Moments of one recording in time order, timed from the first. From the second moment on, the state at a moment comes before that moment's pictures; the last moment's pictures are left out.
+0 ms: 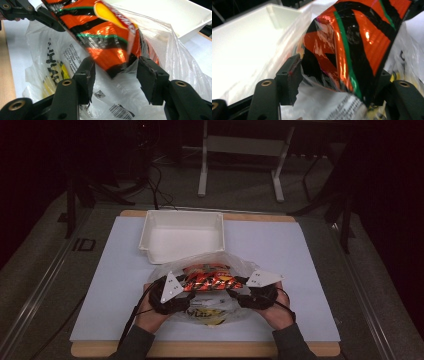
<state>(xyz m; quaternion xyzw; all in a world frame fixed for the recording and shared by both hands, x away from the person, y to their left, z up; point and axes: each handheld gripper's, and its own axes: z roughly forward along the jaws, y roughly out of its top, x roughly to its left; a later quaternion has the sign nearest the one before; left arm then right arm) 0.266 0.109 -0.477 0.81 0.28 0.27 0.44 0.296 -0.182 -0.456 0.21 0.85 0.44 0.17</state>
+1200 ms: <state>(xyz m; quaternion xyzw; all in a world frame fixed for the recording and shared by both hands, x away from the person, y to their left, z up) 0.287 0.135 -0.441 0.76 0.31 0.15 0.55 0.317 -0.178 -0.468 0.24 0.86 0.43 0.15</state>
